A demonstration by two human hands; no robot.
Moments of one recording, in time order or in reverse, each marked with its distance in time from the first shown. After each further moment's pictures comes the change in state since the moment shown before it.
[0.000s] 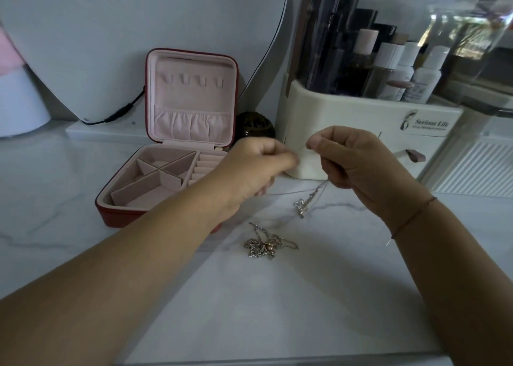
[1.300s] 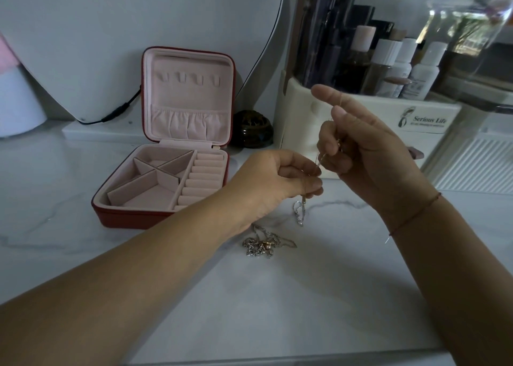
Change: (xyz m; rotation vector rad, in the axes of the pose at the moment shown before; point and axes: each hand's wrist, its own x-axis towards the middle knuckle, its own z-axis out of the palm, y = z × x) left_hand -0.005 -0.011 0.020 -0.179 -0.181 0.042; right_hand -0.004 -0.010 0.001 0.354 -0.105 -0.148
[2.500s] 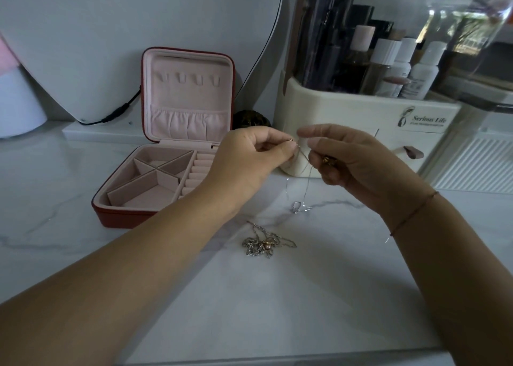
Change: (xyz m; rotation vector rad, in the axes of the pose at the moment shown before) left_hand 0.002 0.009 -0.015 0.147 0.323 0.218; right_hand 0.003 0.009 -0.008 -0.205 0.079 0.257
